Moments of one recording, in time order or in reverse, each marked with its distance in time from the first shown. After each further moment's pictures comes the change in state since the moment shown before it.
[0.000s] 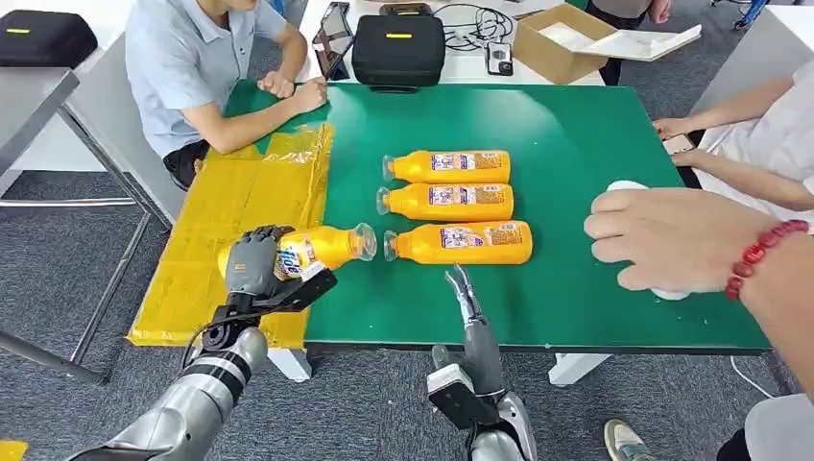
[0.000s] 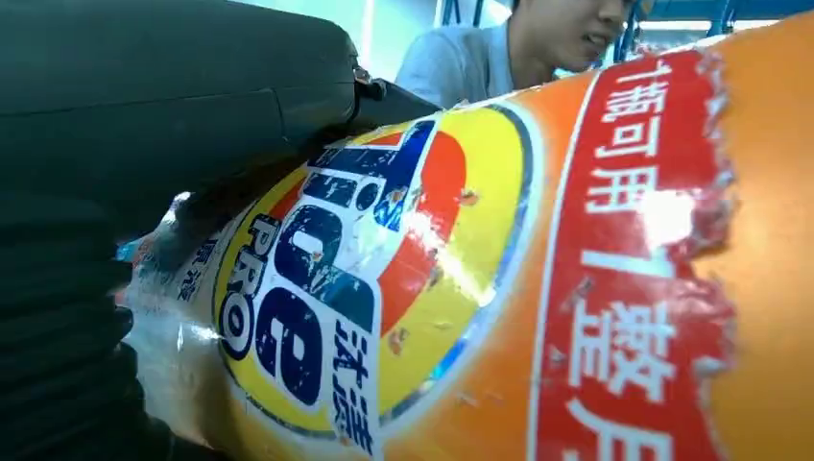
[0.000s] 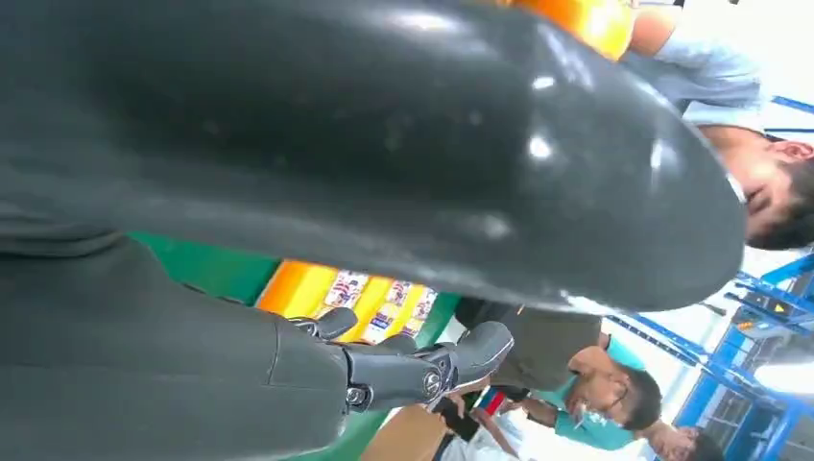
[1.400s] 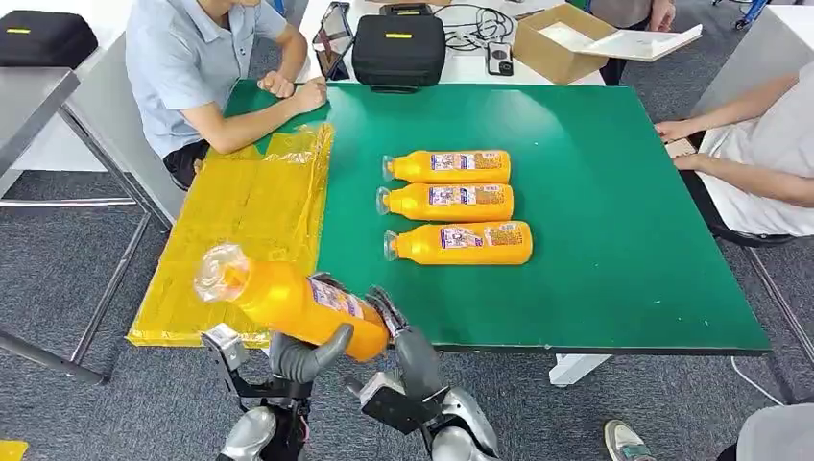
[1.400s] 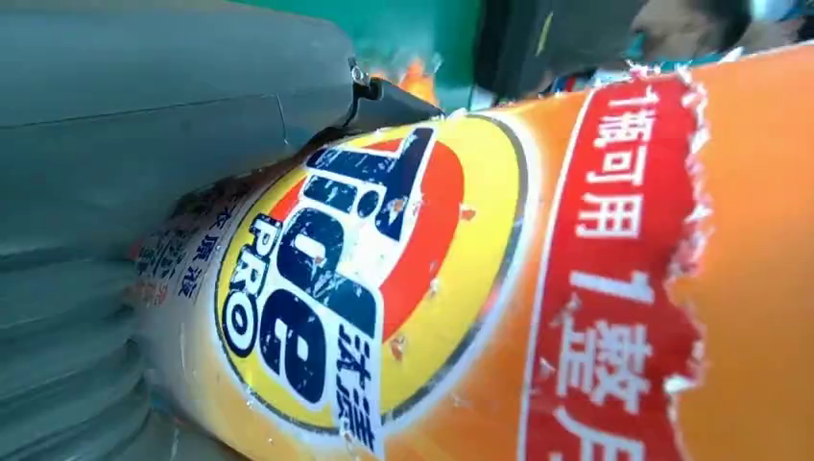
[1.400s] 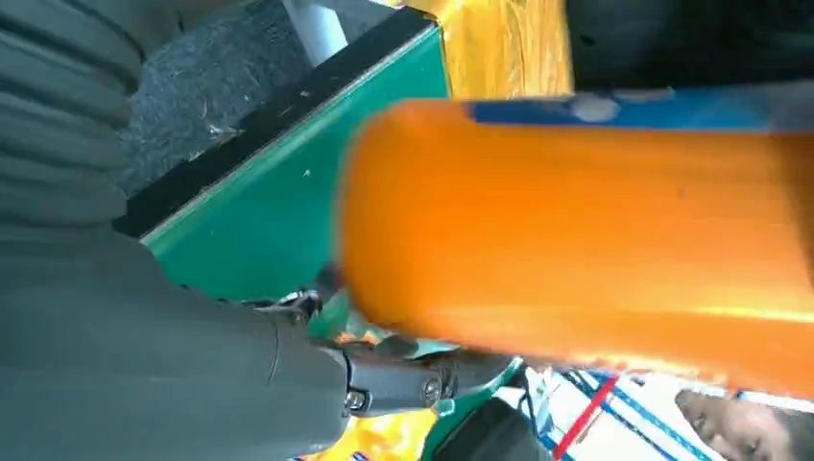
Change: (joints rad) left arm 0.515 -0.056 -0.365 -0.765 1.540 -0.696 -0.365; right arm -0.105 0.086 0.129 0.246 0.093 0.139 0.031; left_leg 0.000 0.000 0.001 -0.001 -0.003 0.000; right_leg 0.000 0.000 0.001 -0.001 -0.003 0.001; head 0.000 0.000
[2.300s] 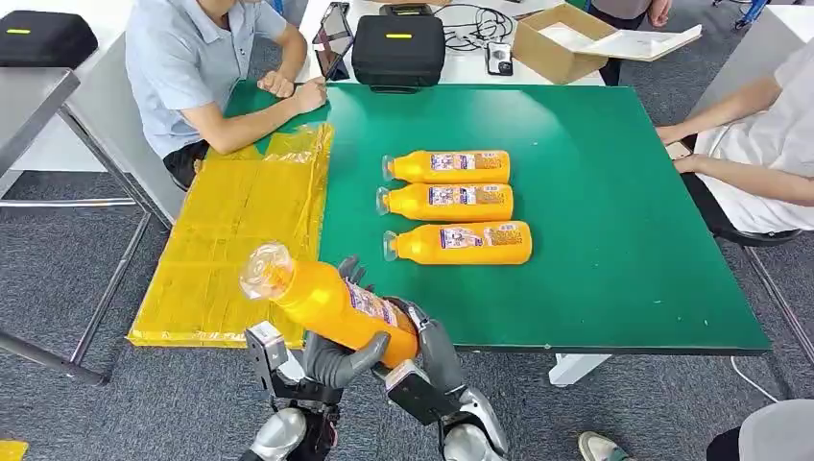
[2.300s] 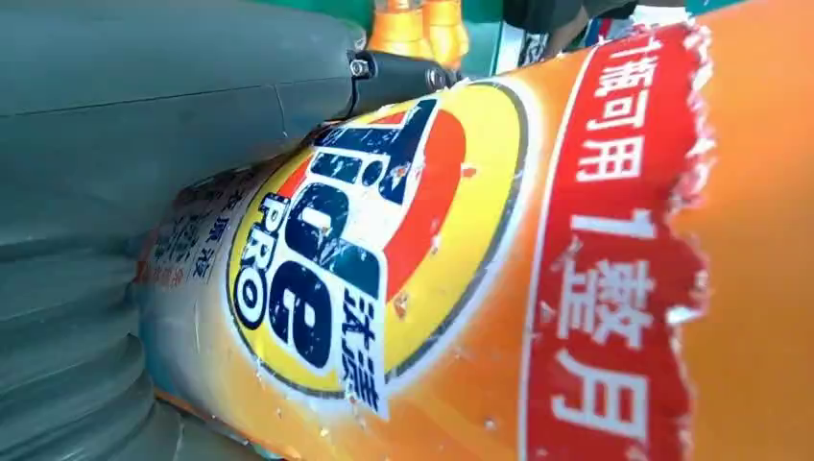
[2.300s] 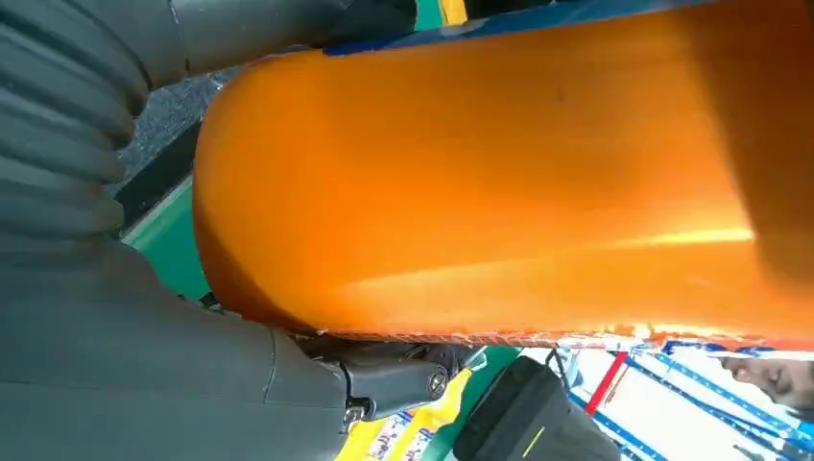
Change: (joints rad) left arm -0.056 -0.008 -0.182 0.086 0.051 0.066 -0.011; right arm 0.020 -0.008 -0.079 -0.036 -0.060 0.043 -0.012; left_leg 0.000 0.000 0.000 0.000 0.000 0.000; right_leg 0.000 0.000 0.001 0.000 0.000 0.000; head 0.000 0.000
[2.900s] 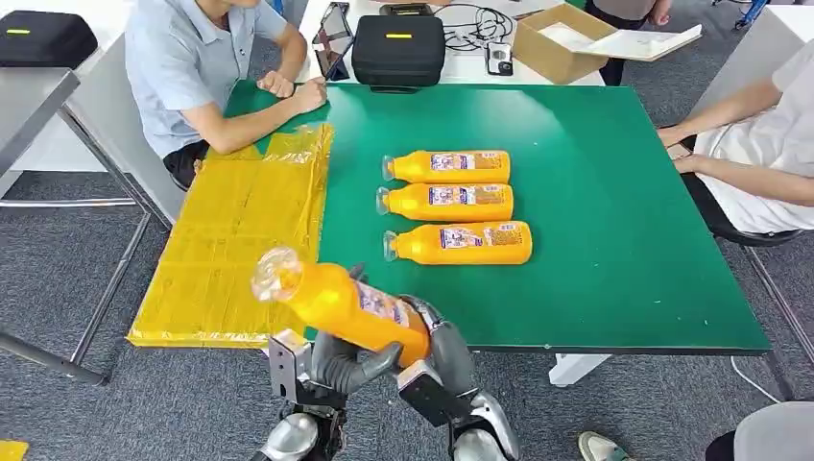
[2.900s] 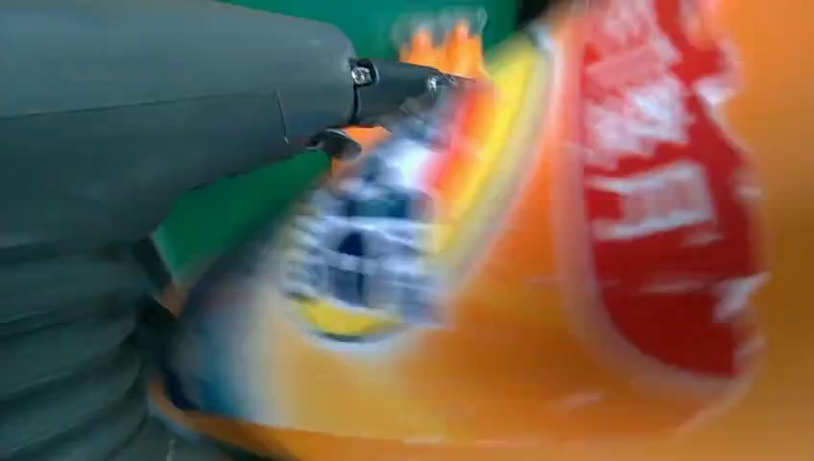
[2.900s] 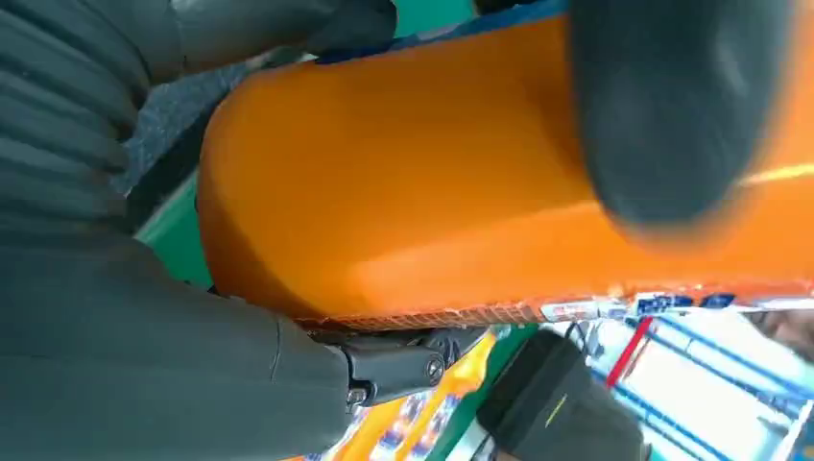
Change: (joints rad) left arm -0.013 -0.011 -0.027 0.067 -0.045 0.108 0.010; right arm 0.045 -0.023 -0.027 -0.074 0.015 -0.030 0.025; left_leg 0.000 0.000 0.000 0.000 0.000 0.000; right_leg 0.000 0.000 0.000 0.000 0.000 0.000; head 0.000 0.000
